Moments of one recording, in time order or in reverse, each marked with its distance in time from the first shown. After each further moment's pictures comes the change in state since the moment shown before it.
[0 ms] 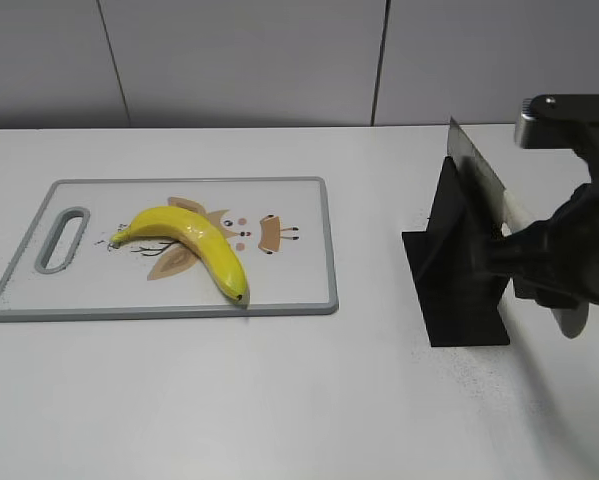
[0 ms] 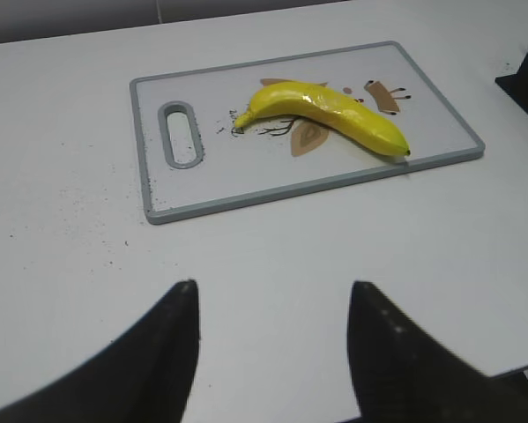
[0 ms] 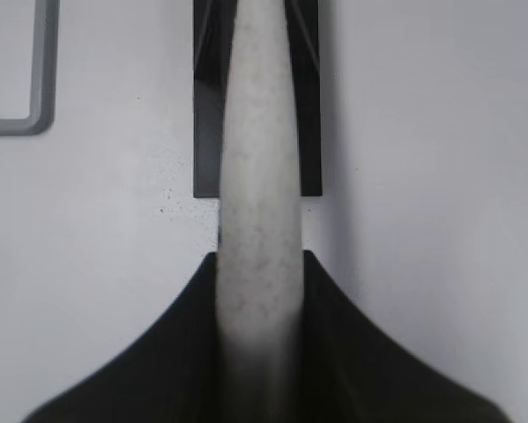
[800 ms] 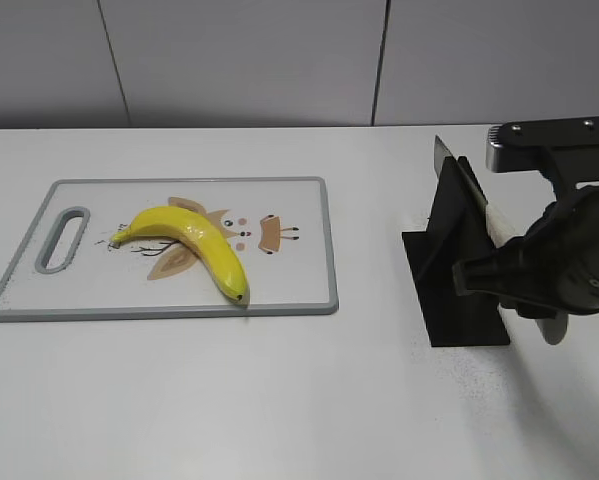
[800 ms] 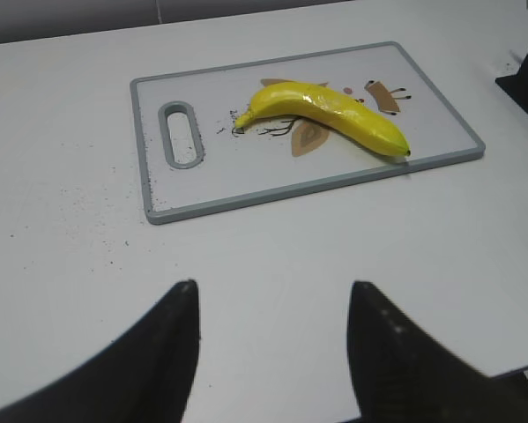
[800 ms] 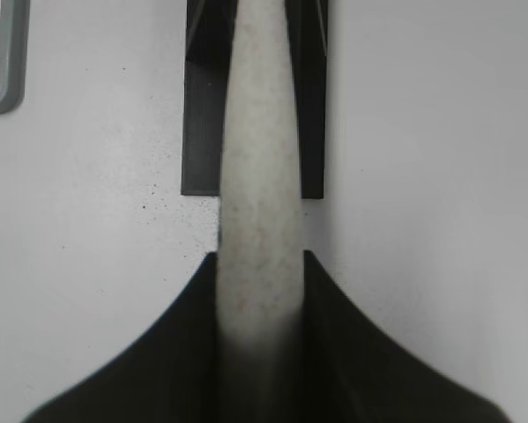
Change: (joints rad) left arm 0.000 0.000 0.000 0.000 0.000 0.000; right arm 0.000 0.083 0.020 -0.040 -0.063 -0.002
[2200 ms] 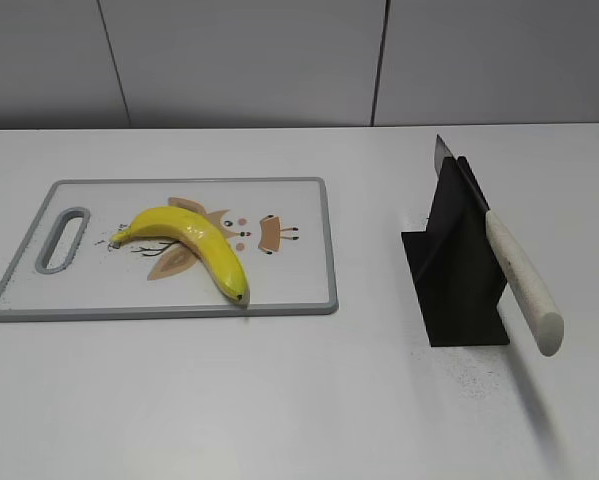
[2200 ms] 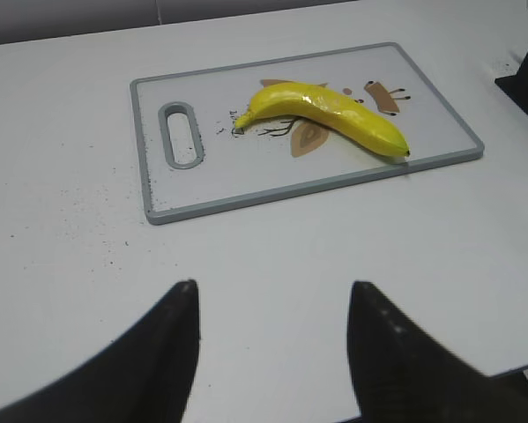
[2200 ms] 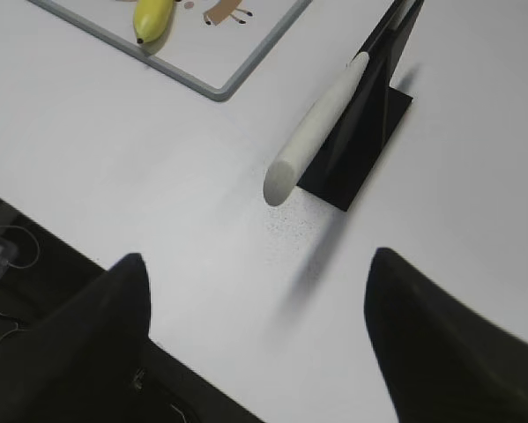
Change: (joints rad) left arm 0.000 0.000 0.000 0.000 -0.001 0.000; right arm 0.000 -1.014 0.116 0.374 0.326 -0.826
